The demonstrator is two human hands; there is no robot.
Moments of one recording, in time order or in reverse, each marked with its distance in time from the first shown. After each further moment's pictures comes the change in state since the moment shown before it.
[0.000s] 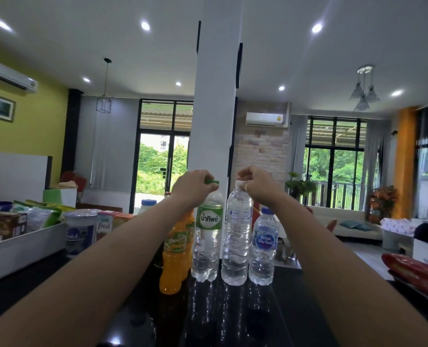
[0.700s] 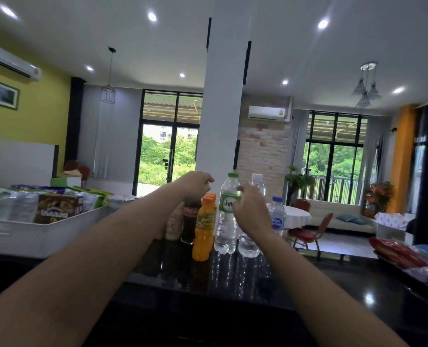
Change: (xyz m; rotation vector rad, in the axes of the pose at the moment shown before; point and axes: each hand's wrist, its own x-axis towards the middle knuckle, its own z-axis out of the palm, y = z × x) left_hand -0.063 -0.020 -0.080 0.124 -0.347 0.045; right_hand -0.117 -0.055 0.078 -0.265 0.220 -0.046
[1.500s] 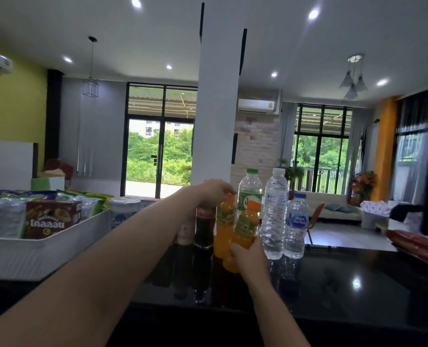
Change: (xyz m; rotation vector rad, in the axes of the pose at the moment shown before) left_hand 0.043 -0.049 0.031 -0.057 -0.187 0.182; right_hand -0.068 -0.013 0.094 0.462 -0.075 0.704
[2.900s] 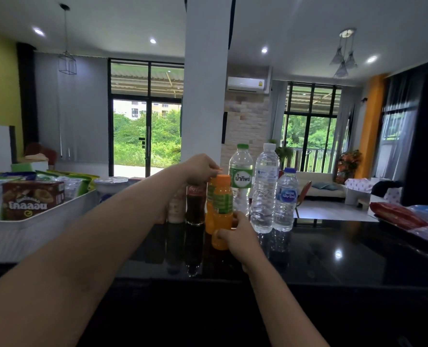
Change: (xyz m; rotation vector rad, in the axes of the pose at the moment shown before) left_hand 0.001 -0.009 0.004 -0.219 0.065 -0.105; right_hand -0.008 0.004 -0.007 0.062 -0.183 -0.111
